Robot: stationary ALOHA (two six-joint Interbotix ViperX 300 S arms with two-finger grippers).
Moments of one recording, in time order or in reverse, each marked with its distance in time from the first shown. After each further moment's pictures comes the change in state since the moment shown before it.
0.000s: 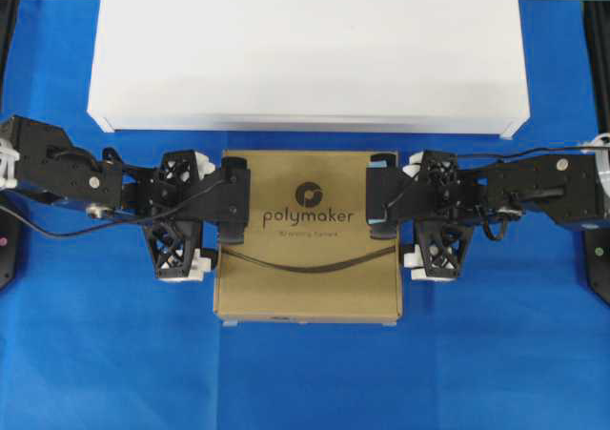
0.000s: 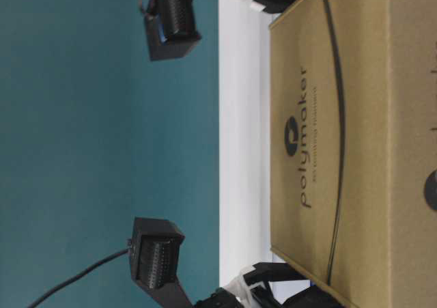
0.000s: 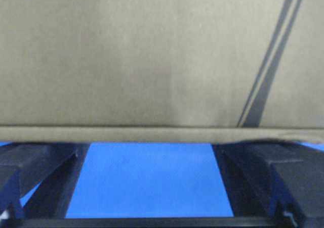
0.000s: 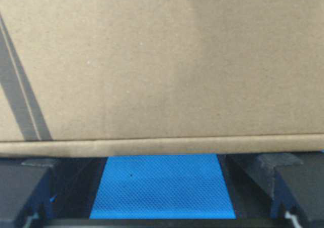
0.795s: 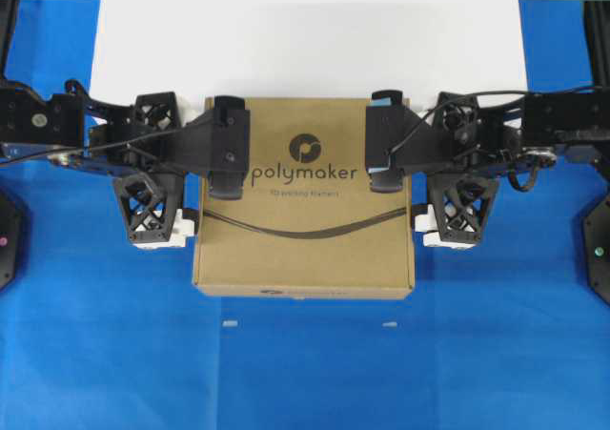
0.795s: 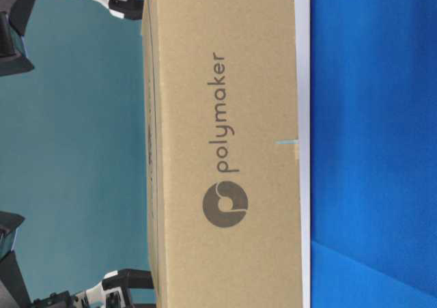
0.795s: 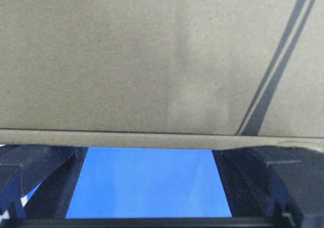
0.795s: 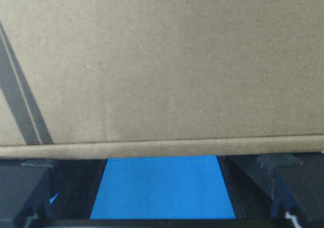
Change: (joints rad) left arm 0.041 -0.209 -0.242 0.006 0.517 0.025; right arm -0.044 -0.201 -0.250 0.005 0.477 -0.029
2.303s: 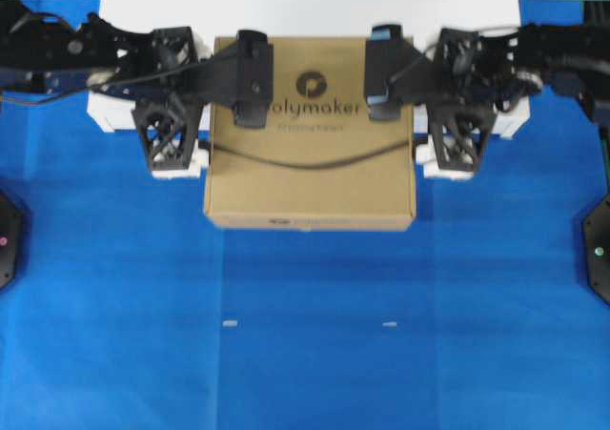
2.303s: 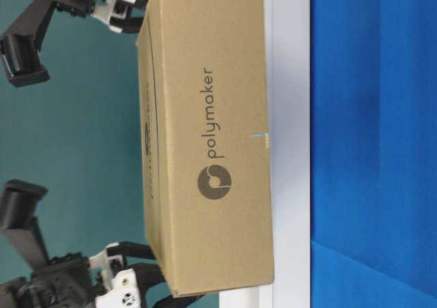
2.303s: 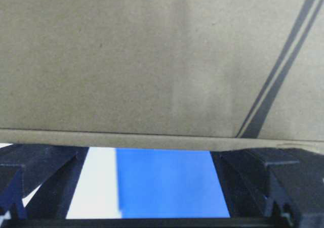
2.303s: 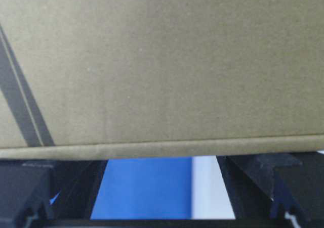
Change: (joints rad) left arm 0.195 0.110 -0.126 0.006 0.071 0.219; right arm -0.213 0.054 -0.067 -0.005 0.018 -0.224
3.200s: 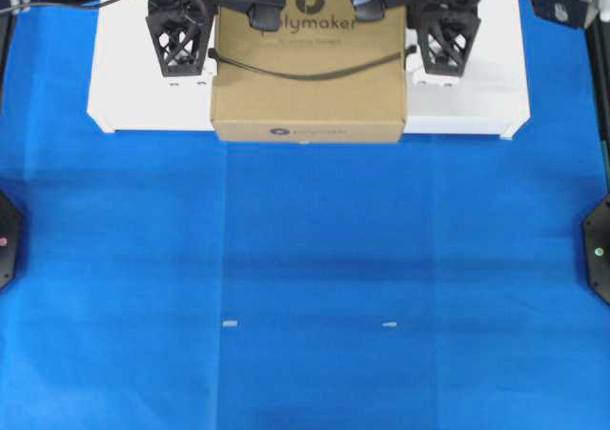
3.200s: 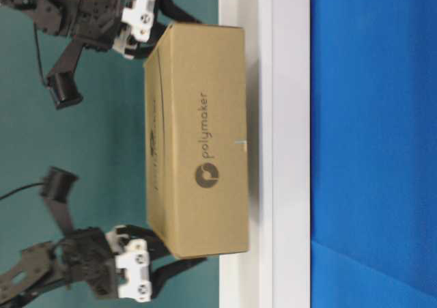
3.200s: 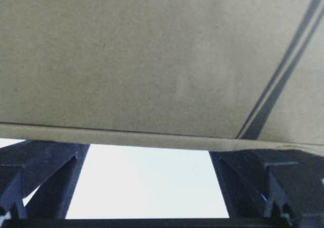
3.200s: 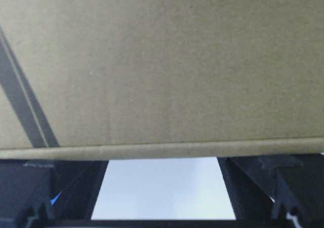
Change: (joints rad) left arm 0.241 0.175 -0.181 0.006 0.049 0.218; right arm -0.255 0.202 -0.210 0.110 0.058 -0.322
